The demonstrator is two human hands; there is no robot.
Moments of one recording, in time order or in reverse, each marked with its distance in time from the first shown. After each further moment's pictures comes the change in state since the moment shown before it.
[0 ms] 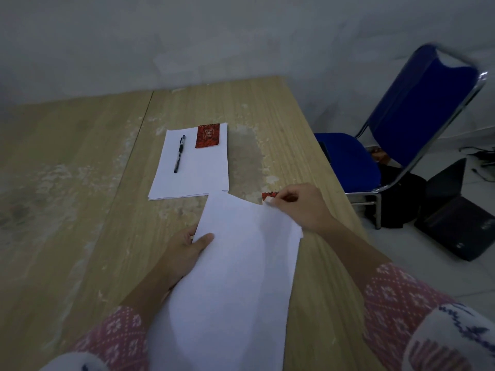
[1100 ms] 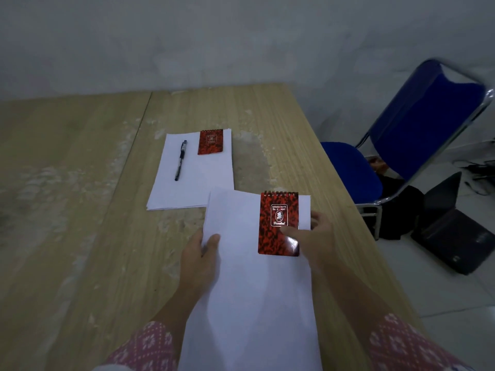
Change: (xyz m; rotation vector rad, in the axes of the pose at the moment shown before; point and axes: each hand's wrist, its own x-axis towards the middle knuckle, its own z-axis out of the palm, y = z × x) left_hand 0.031 -0.017 0.022 -0.001 0.332 0.193; right_hand -0.010 0.023 0.039 0.533 0.240 0.373
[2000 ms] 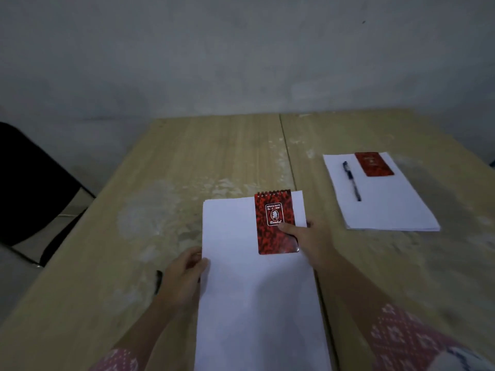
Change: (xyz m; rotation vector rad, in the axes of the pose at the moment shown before) left_hand 0.127 -0.116 -0.465 0.040 -0.116 -0.101; right_hand -0.115 -0.003 0.456 0.017 -0.258 0.010
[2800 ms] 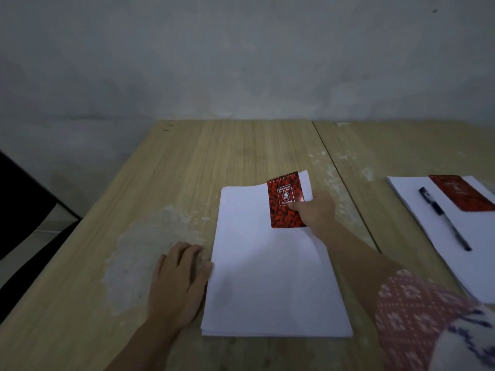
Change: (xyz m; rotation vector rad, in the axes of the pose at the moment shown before) left_hand 0.194 -0.072 -0.065 0.672 0.185 0.280; right_hand 0.216 -0.005 0.136 -0.372 0.241 -0.112
